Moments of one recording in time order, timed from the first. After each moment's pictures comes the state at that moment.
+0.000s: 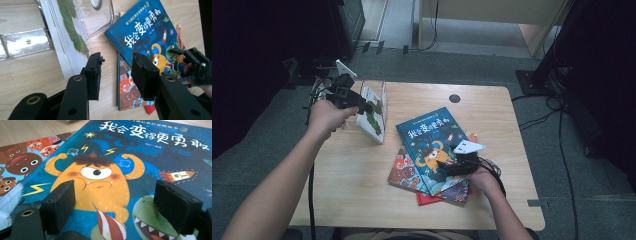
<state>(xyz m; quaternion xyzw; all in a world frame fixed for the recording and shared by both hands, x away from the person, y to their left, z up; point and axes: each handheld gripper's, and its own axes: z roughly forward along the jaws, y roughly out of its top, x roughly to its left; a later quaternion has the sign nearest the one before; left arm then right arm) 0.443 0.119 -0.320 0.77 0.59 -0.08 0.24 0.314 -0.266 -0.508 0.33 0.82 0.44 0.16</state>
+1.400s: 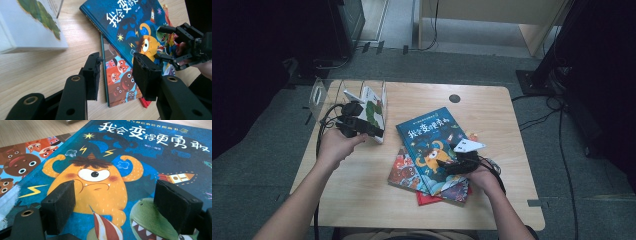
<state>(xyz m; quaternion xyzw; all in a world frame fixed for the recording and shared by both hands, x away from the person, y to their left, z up) 0.392 0.102 -0.374 0.78 0.55 -0.11 0.29 0.318 -0.267 -0.509 0.33 0.82 0.44 0.16</state>
